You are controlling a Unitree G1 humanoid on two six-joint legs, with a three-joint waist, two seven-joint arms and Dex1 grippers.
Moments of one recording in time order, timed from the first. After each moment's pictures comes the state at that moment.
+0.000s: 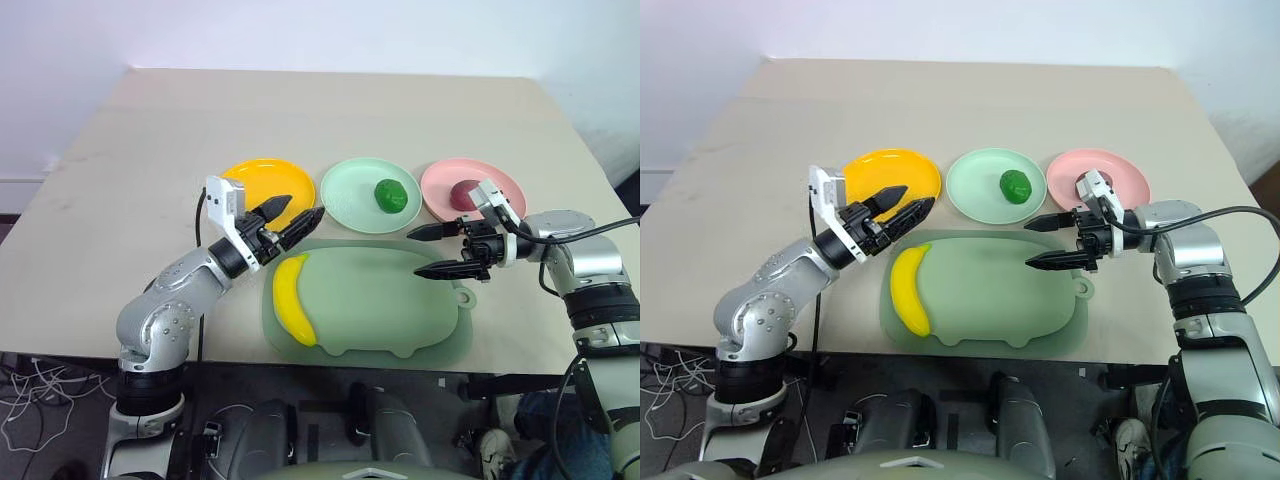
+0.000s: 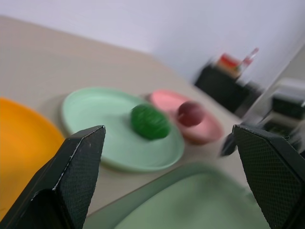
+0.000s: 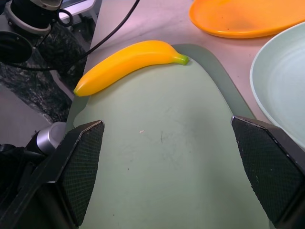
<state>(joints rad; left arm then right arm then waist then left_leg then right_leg) -0.35 0.26 0.15 -0.36 -0.83 0.73 -0.46 -0.70 -0.77 0.11 0.49 0.44 0.34 1.61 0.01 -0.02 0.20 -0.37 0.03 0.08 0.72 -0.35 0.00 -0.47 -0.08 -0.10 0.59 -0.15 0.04</state>
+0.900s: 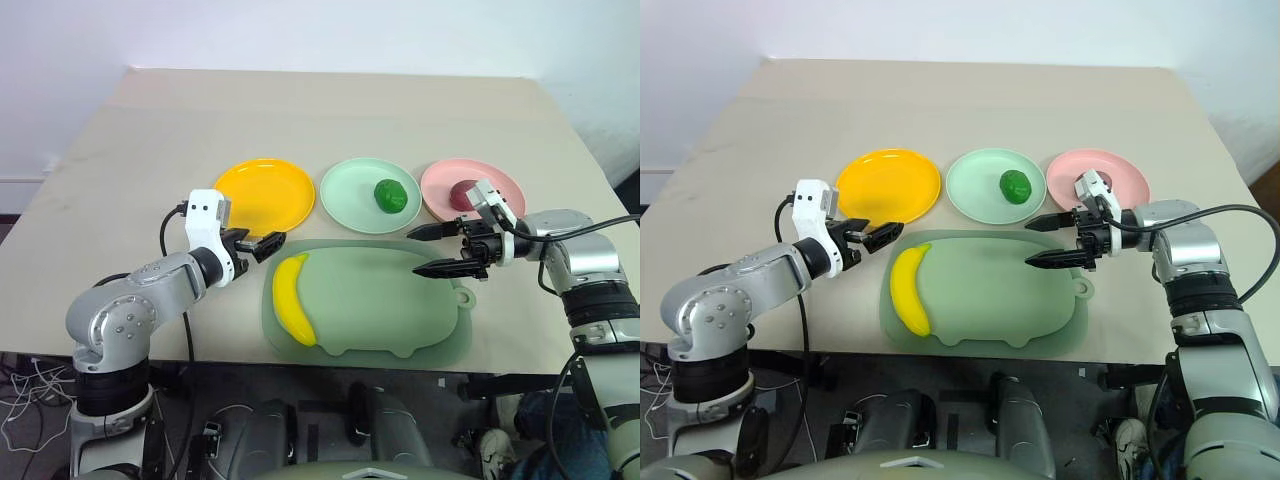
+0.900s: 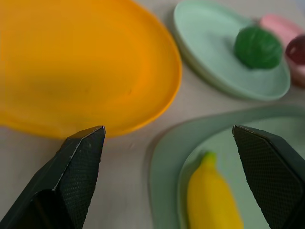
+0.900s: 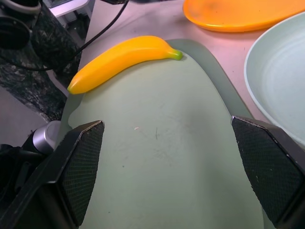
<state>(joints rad) -0.41 0.41 0.25 -0.43 -0.93 1.29 0.02 -0.71 -0.74 0.11 0.52 0.40 0.34 1.60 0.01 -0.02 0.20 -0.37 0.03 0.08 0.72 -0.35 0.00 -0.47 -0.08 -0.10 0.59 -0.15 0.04</state>
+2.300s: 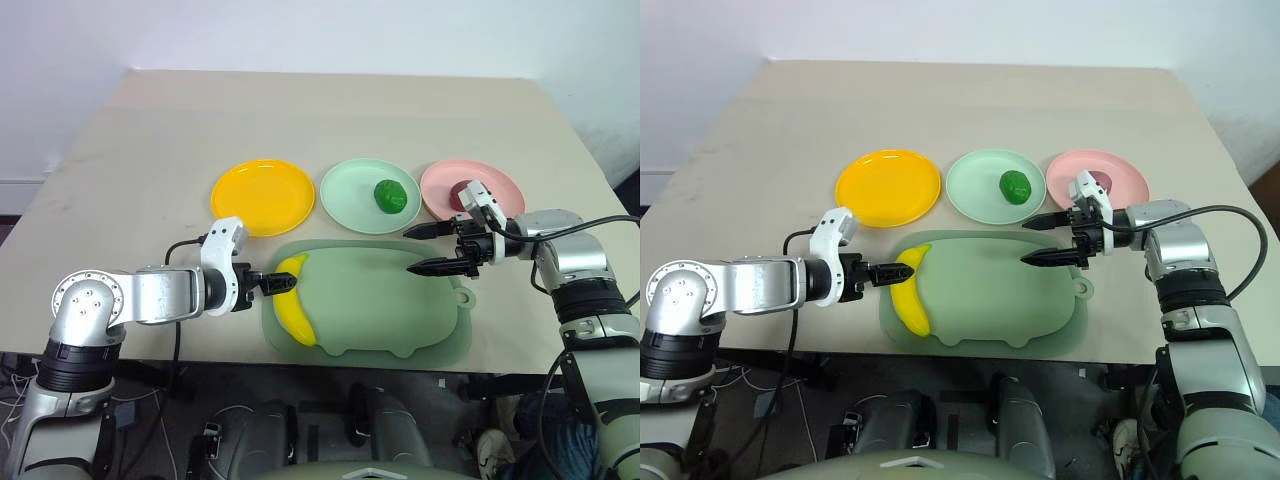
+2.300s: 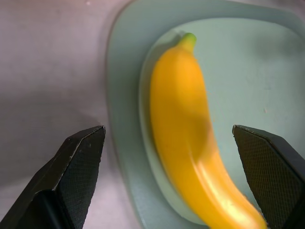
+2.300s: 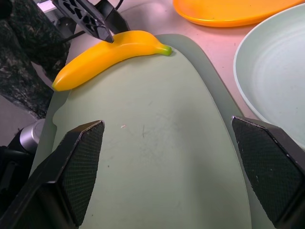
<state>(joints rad) -0.44 0.71 0.00 -0.23 -1.93 1.24 0.70 -0.74 -0.71 0.10 0.58 0.34 0.30 1.59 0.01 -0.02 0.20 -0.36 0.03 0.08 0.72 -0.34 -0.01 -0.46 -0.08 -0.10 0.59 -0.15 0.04</state>
